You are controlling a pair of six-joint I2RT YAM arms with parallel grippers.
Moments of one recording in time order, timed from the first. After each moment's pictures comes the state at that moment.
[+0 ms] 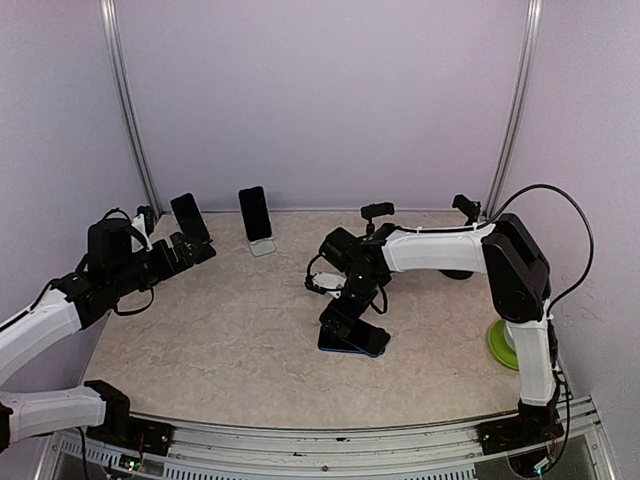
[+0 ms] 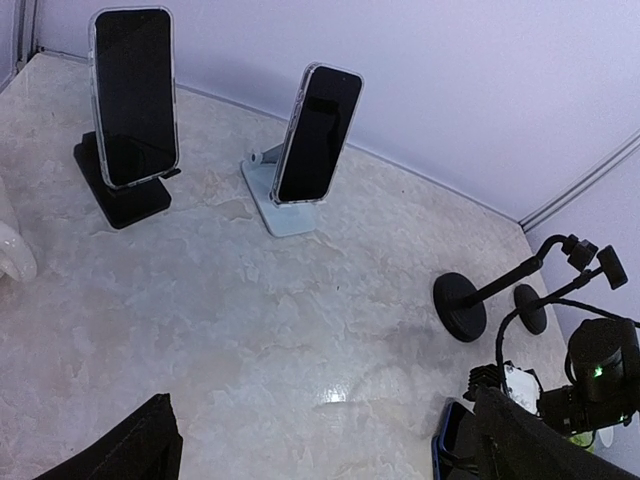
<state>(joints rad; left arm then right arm) -0.33 0.91 0.64 -0.11 0.03 -0.57 0.86 2.15 1.64 -0.77 -0.07 -0.13</state>
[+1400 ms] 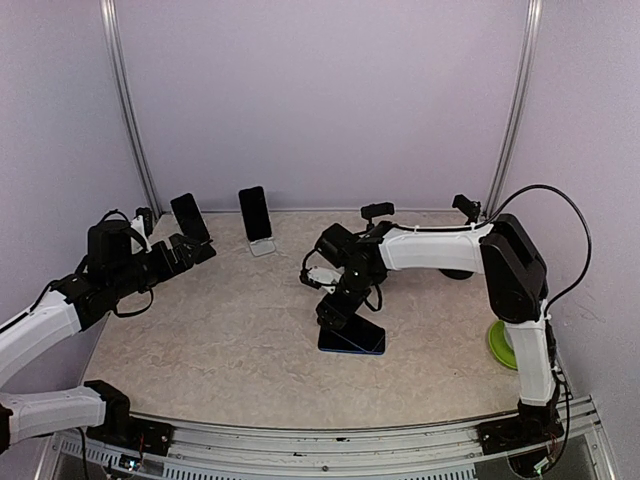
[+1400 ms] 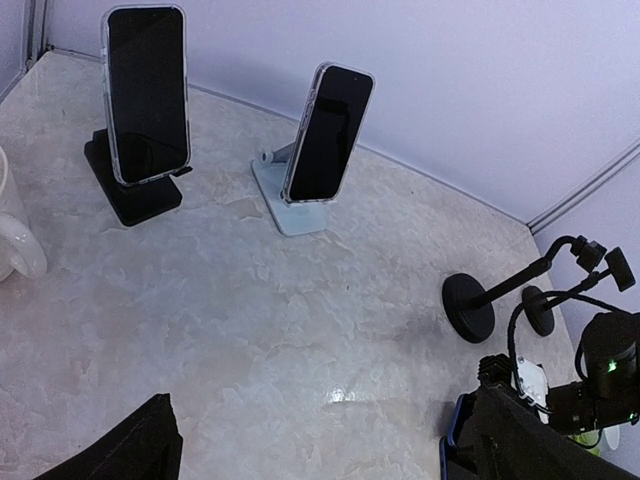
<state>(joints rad) -0.33 0.90 0.63 -0.12 0.01 -0.57 0.87 2.17 1.69 -0.75 -0.09 -0.10</state>
